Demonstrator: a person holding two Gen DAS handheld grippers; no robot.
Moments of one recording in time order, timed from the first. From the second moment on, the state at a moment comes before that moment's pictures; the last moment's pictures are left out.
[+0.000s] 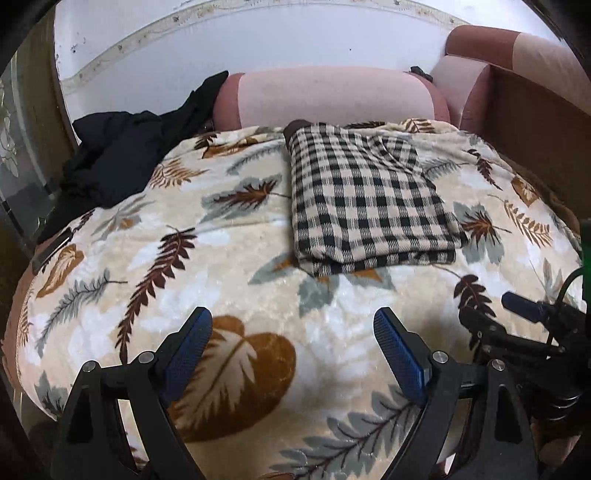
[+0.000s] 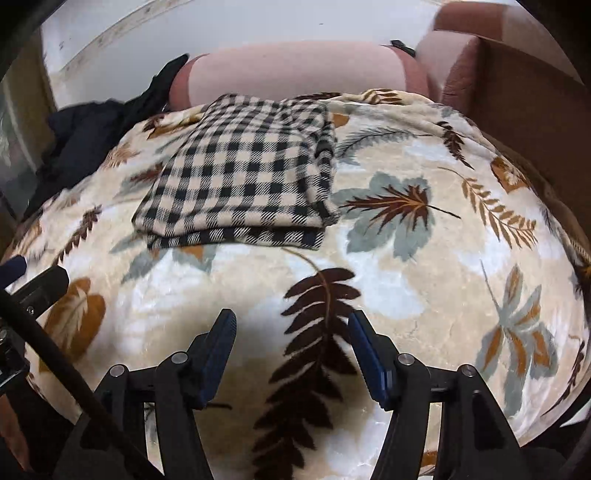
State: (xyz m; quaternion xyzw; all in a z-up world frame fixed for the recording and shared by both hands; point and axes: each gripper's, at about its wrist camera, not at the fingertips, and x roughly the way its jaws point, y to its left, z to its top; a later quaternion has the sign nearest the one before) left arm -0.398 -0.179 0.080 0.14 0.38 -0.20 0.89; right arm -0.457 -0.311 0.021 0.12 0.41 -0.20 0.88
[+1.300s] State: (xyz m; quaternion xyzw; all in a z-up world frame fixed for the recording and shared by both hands) left arm -0.397 -0.175 0.060 0.13 0.42 -0.20 0.88; right arm -0.448 -0.309 0.015 0.09 0.41 -0.25 0.87
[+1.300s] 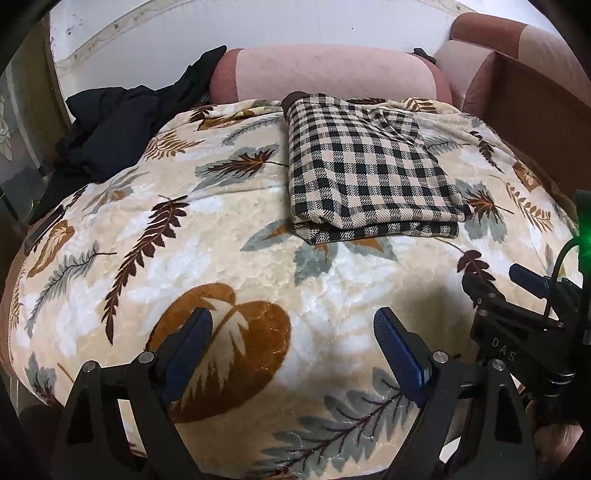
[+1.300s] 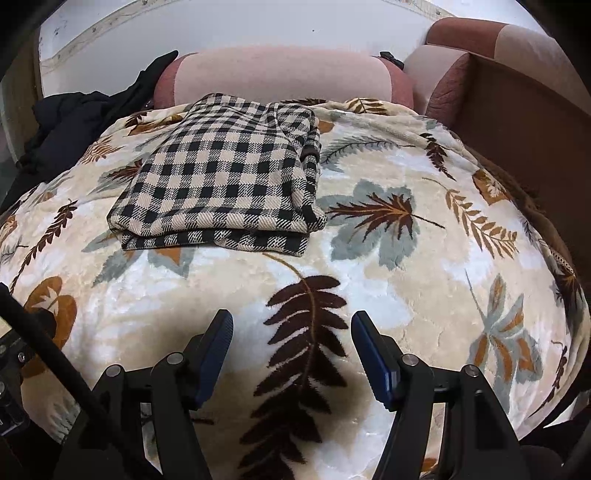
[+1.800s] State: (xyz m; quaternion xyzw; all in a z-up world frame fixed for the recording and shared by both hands) left arm -0.401 -0.173 0.059 0.13 0.42 -0.21 0.87; right arm -0.450 -0.308 0.014 0.08 0.41 -0.25 0.87
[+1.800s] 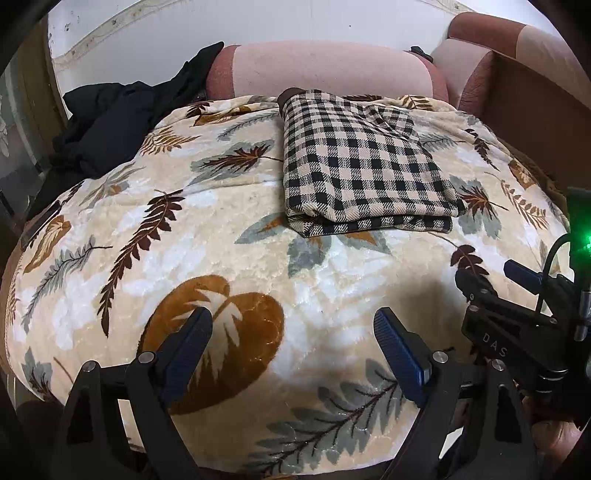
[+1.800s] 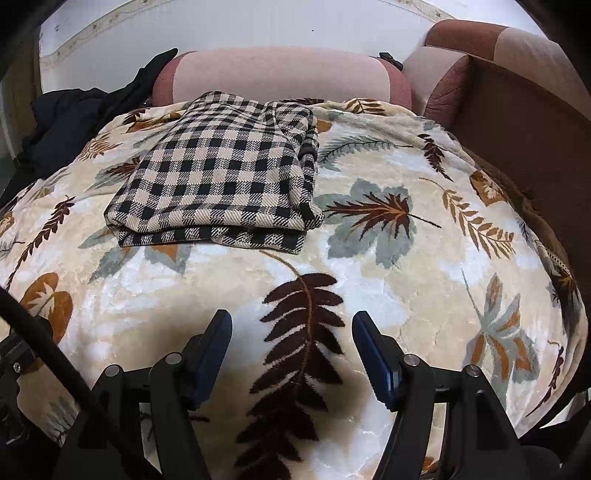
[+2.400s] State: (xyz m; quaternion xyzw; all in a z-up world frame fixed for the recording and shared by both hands) left arm -0.405 -0.170 0.056 0.12 0.43 -0.21 0.87; right arm -0.450 -0.305 0.015 0.07 0.41 -0.25 0.88
